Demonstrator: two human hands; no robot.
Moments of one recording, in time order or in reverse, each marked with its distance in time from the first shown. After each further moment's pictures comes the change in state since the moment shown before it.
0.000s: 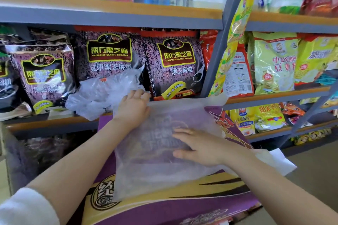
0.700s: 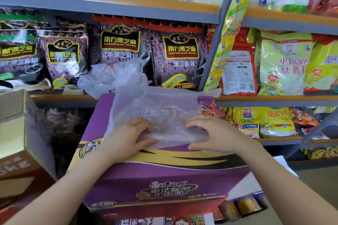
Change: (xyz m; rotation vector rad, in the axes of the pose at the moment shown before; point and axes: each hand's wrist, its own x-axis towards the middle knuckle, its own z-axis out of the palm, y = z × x) left_hand -0.135 0.075 -0.008 -0.415 -0.090 0.060; right_hand -0.057 0.071 0.012 0.044 0.243 -0.139
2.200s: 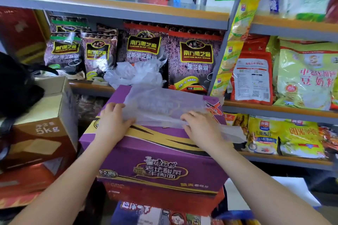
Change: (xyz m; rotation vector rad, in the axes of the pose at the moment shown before) left_hand -0.037 0.020 0.008 0.104 0.480 -0.697; right_hand -0.003 -0.021 0.031 -0.212 0.342 -0.039
